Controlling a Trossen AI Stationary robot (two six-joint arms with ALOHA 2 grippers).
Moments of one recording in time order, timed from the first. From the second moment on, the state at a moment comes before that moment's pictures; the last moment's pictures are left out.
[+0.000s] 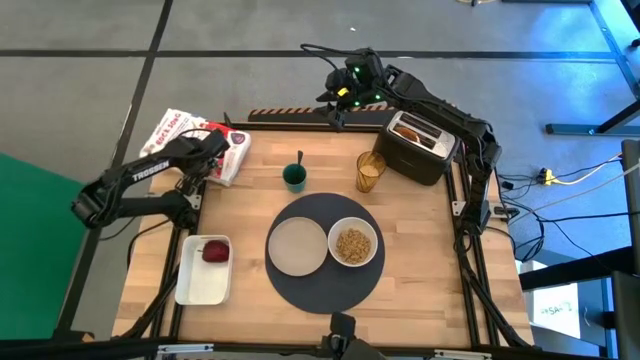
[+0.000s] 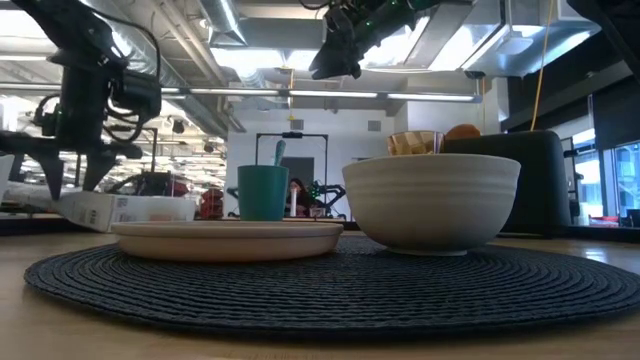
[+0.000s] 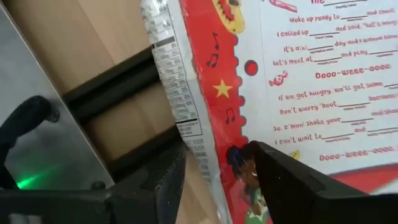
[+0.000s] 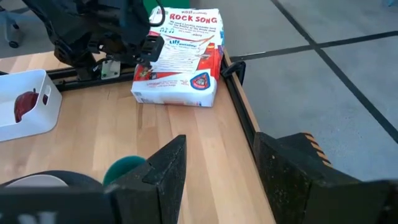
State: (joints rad) left arm 0.92 1.05 0.58 -1.03 -0.38 -1.73; right arm -0.55 1.91 2.02 -0.67 -0.36 -0.19
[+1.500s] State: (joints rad) left arm 0.55 0.99 0.95 -0.85 -1.03 -0.92; right arm -0.66 1.91 2.02 -0.35 -0.46 -0.03
